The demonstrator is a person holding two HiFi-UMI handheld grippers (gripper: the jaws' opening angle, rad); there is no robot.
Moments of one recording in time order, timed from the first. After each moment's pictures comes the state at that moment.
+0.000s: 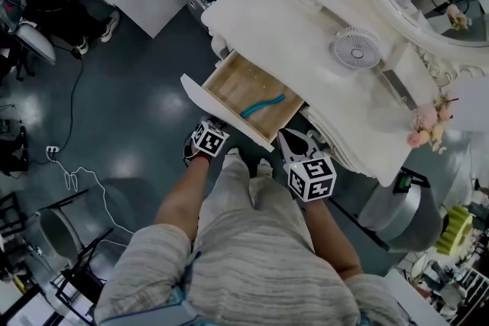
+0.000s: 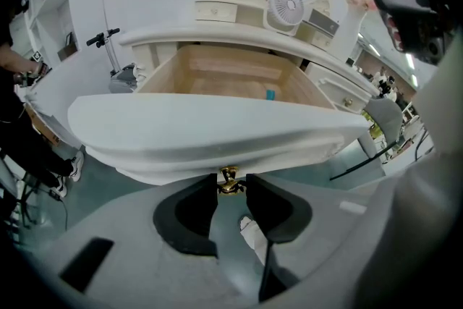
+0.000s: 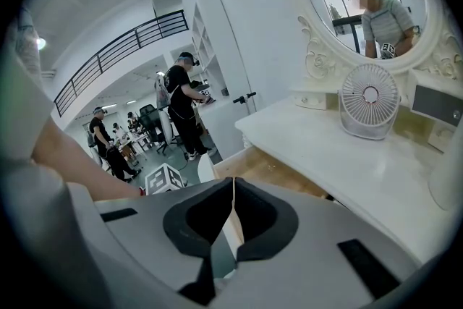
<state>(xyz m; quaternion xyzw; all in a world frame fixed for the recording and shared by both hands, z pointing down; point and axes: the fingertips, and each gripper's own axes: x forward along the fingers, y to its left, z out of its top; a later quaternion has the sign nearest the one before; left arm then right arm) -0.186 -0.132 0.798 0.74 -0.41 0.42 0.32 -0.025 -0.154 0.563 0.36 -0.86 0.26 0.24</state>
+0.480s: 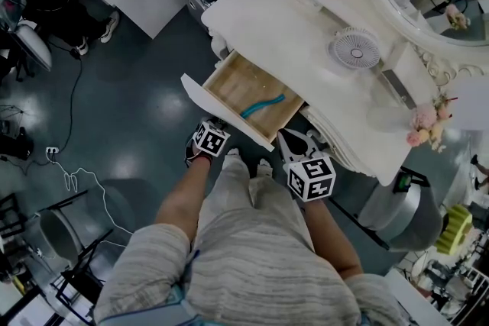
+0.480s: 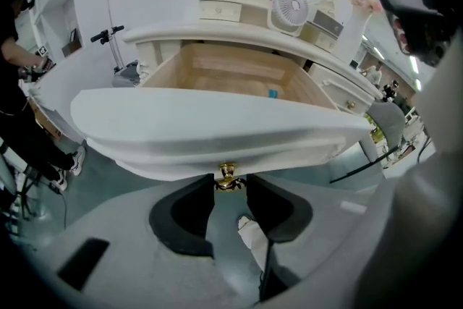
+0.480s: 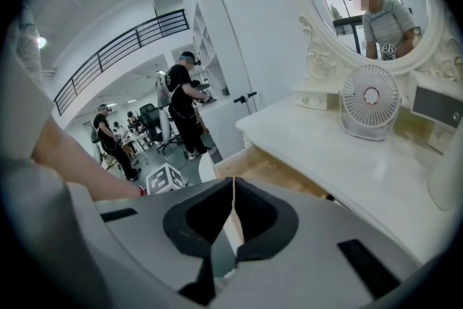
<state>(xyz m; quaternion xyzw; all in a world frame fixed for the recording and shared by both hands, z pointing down) -0.187 -0.131 0.799 0.73 -0.42 0.42 0.33 -0.028 -0.152 0.562 0.36 -0.86 0.26 0.24</state>
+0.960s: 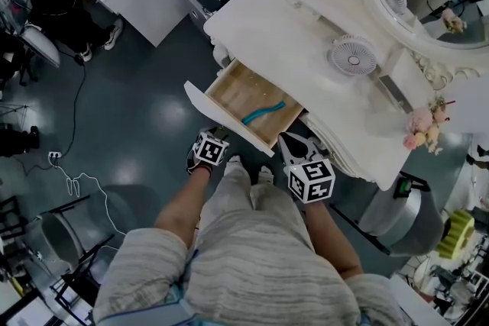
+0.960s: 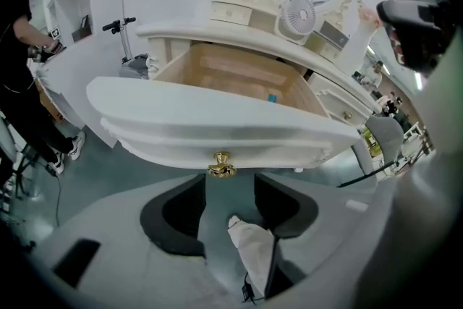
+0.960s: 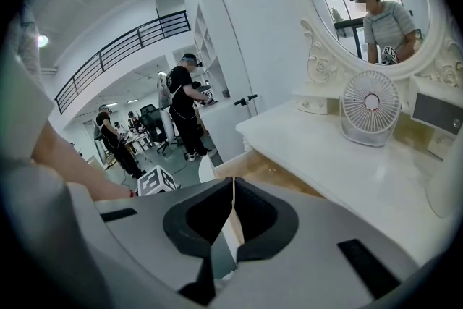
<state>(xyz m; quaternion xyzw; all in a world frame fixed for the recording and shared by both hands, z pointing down) -0.186 -0.114 0.790 0.72 -0.43 0.39 0.37 -0.026 -0.157 0.554 0.36 -0.87 0.25 0.24</state>
